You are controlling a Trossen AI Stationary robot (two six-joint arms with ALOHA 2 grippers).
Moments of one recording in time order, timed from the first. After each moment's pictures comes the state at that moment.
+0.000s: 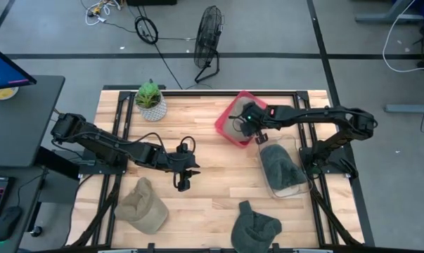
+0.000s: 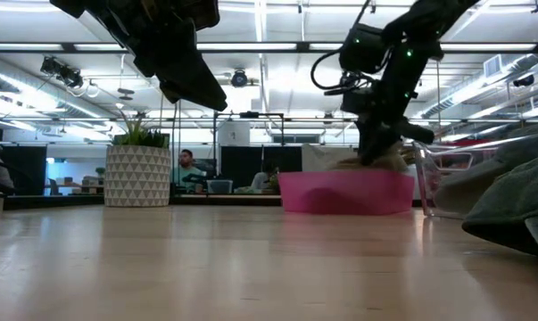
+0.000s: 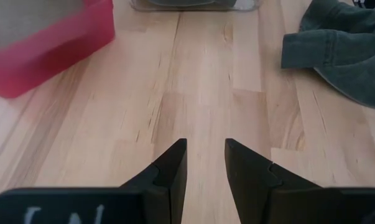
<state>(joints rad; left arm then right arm) -0.26 1.43 0.84 -0.10 -0.23 -0.30 -0.33 1.47 0.91 -0.53 0.24 -0.86</state>
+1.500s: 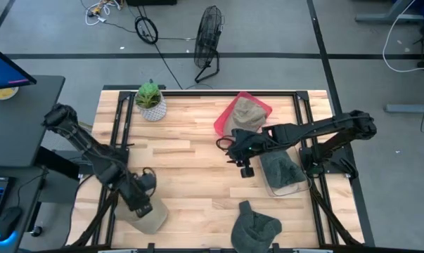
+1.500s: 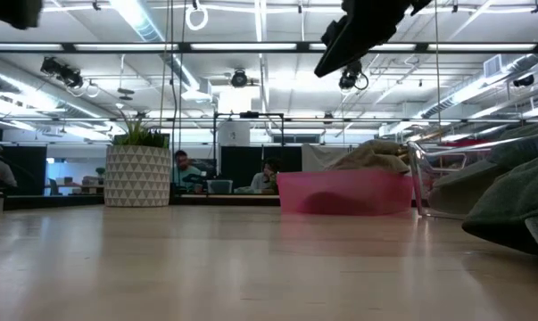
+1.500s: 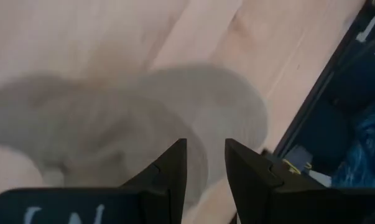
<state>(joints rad) -0.78 1.21 0.84 -0.75 -0.03 -1.36 0.11 1.47 1.16 -0.53 0.02 -0.14</state>
